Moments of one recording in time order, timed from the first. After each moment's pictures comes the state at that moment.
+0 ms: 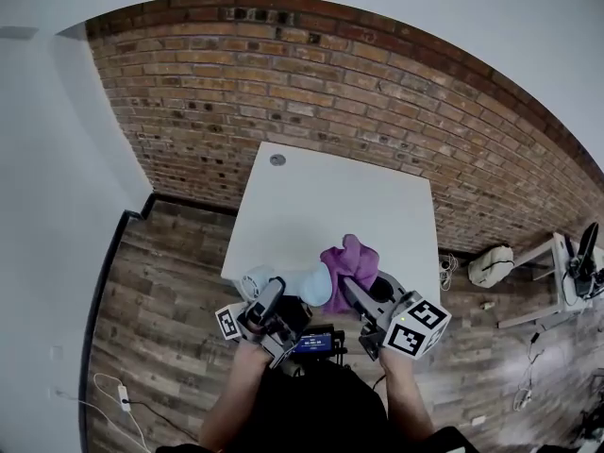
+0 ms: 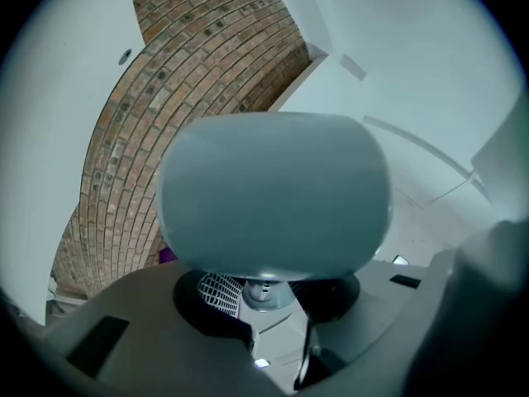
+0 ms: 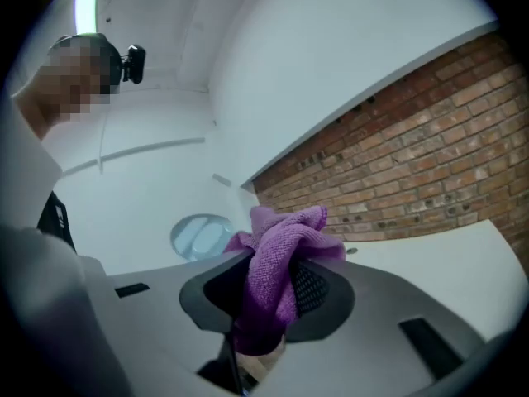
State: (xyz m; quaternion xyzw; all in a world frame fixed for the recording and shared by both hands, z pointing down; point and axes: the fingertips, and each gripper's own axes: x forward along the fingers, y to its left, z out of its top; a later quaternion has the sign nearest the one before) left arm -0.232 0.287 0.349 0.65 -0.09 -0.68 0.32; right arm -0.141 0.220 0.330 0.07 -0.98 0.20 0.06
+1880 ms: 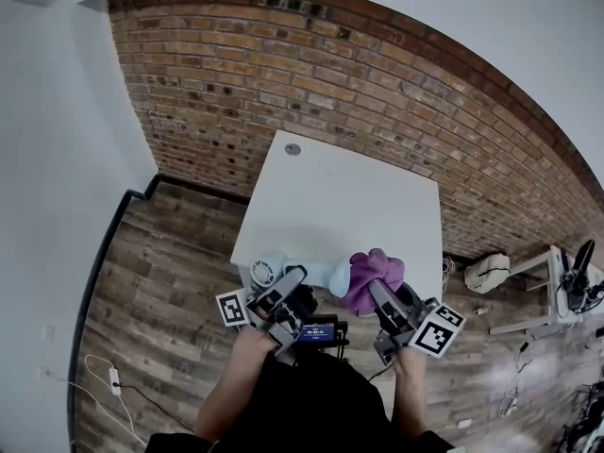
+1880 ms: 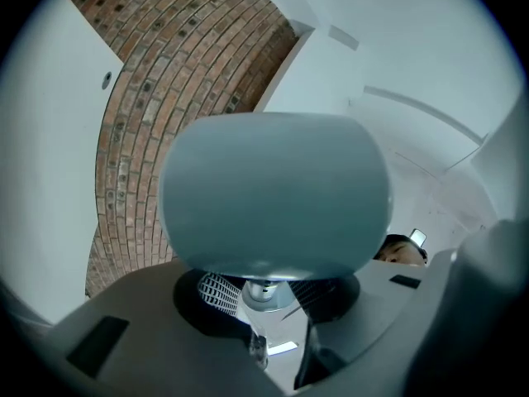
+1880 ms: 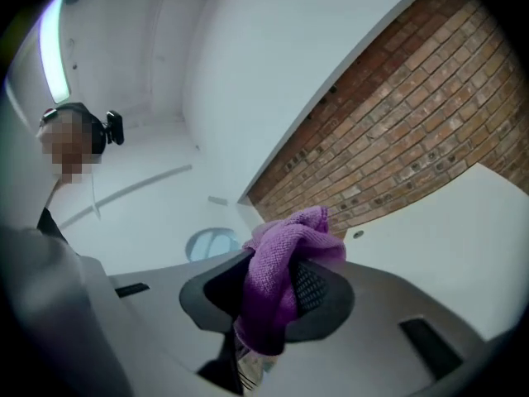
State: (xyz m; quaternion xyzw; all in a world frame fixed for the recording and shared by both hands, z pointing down) left arm -0.238 0.297 0.347 0.69 -0.16 -0.62 0.33; right arm -0.117 0.228 0.340 0.08 -0.94 0.32 0.02
